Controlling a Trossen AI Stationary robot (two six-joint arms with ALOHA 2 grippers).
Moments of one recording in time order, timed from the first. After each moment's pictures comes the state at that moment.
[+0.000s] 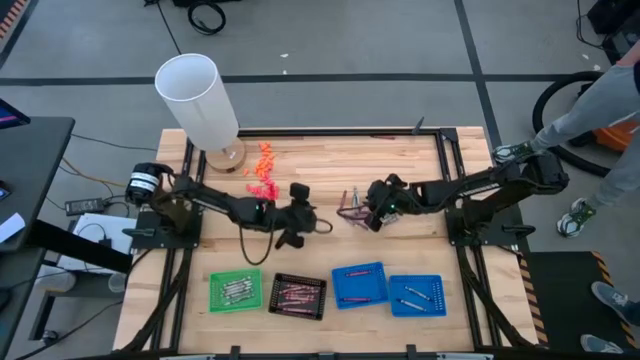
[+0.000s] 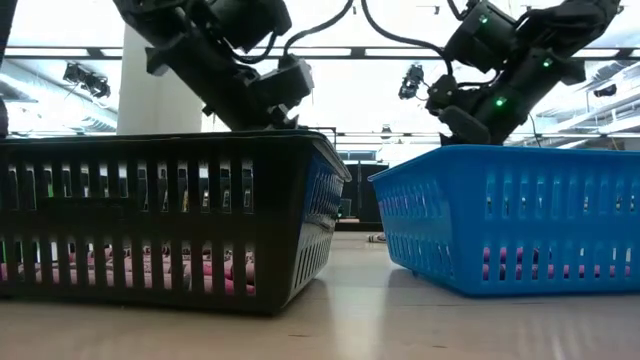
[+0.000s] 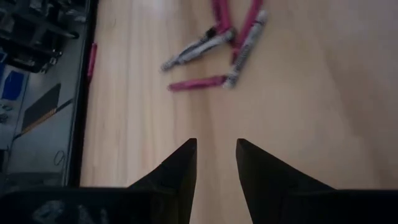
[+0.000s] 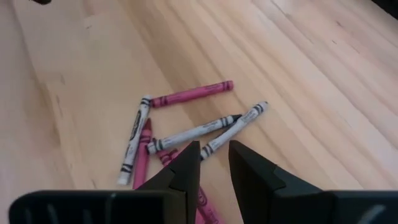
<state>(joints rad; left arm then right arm) -0.09 1.67 0.87 0.06 -0.47 0.46 -0.04 1.32 0.57 -0.09 0.35 0.39</state>
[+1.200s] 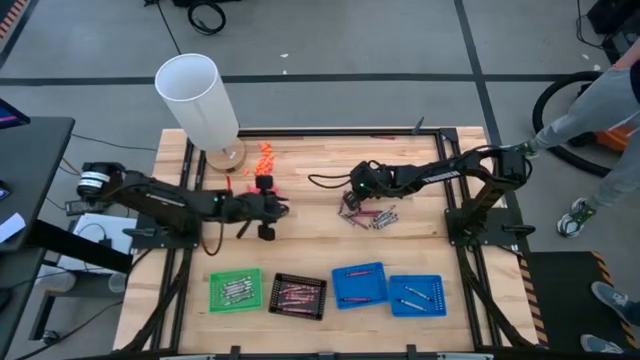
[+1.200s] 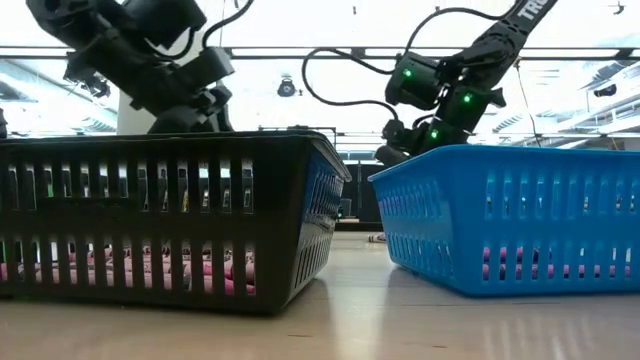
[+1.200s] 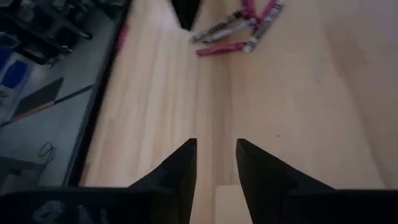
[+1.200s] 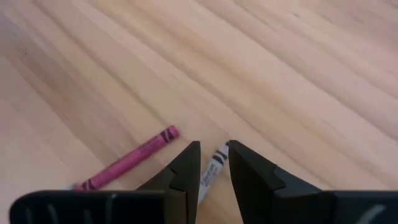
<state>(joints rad) -0.04 1.24 0.49 0.15 -0.41 0.38 -0.24 1.65 0.82 -0.17 0.30 0.57</state>
